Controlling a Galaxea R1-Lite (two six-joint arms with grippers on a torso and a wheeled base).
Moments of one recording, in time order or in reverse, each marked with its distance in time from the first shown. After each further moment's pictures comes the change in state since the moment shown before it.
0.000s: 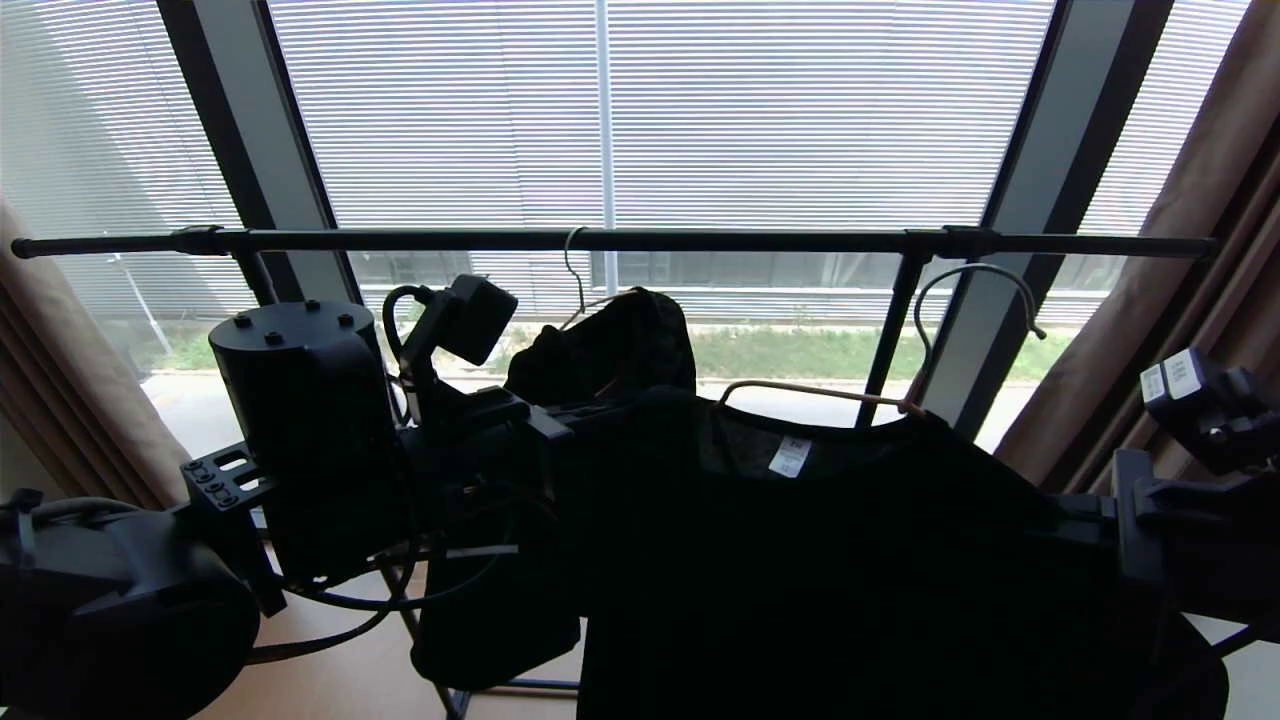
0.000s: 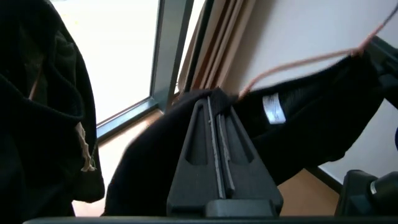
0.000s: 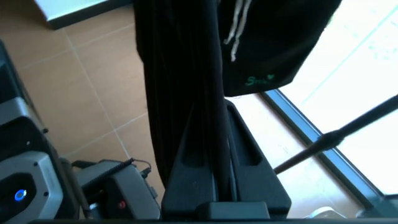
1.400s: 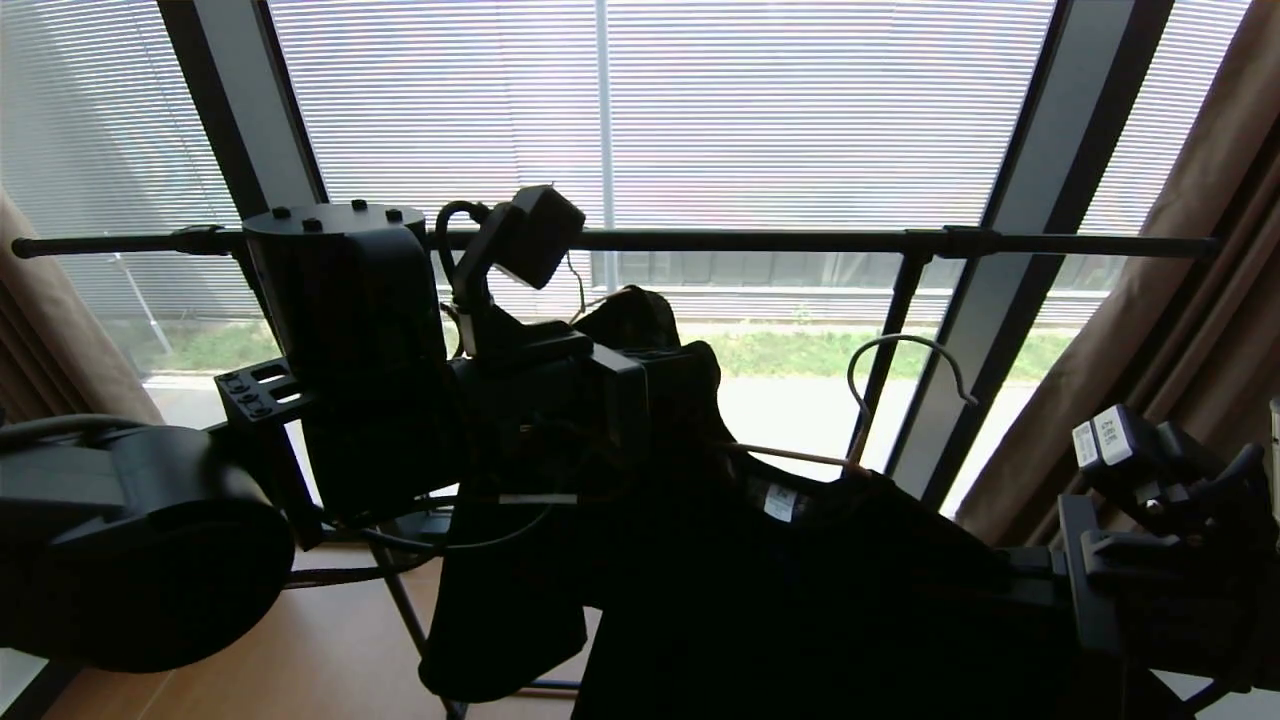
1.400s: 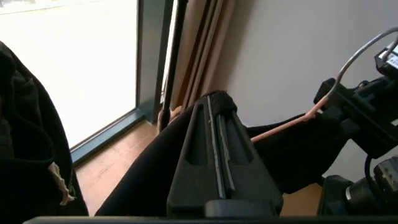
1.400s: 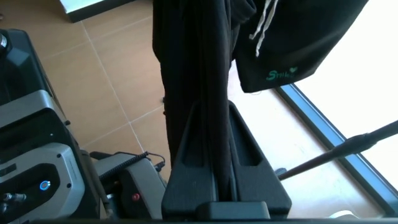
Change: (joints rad) left arm -0.100 0.004 -0.239 0.200 0.003 0.010; right arm 0.150 0.033 0.042 0.003 -0.047 -0.011
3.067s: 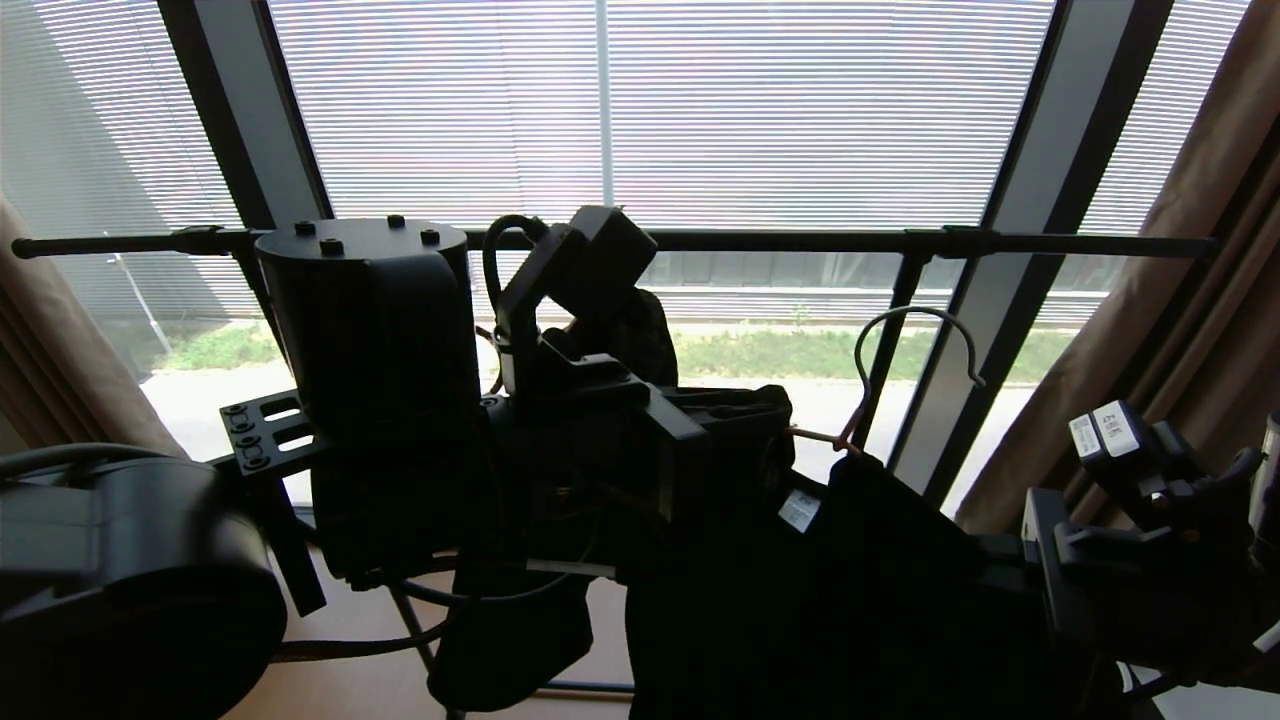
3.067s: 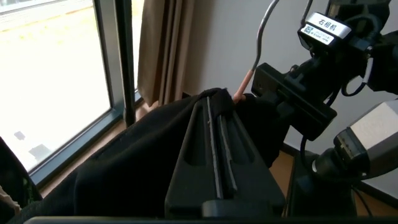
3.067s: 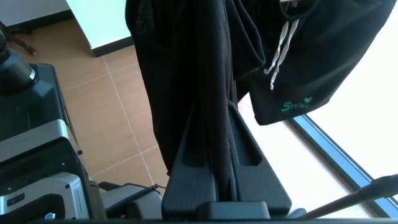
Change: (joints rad) left arm -0.119 -0.024 0.013 0.037 0.000 0.046; right arm 0.011 0.078 0.124 -0.379 0.076 0.119
